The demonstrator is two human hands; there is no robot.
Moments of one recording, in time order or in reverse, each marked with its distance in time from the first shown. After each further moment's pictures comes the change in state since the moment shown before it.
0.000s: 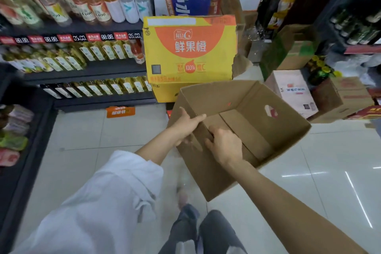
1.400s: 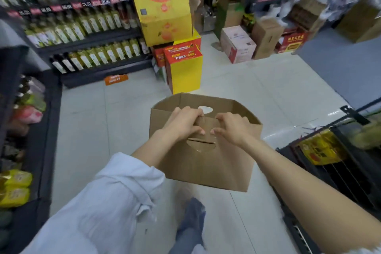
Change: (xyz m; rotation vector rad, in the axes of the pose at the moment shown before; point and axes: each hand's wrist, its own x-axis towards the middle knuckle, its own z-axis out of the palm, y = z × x) left_hand -0.537 -0.458 0.079 1.223 -0.011 0.807; right_hand -0.696 -0.080 0.151 0.010 0.039 0.152
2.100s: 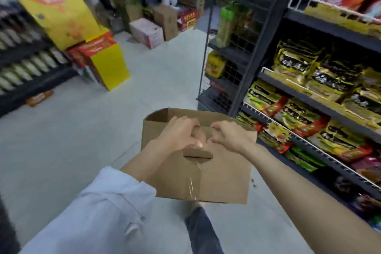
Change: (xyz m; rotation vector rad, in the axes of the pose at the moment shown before) left_hand -0.369 0.230 0.162 0.057 -0.166 0.473; right_hand -0.508 0.020 0.128 0.266 0.040 0.394
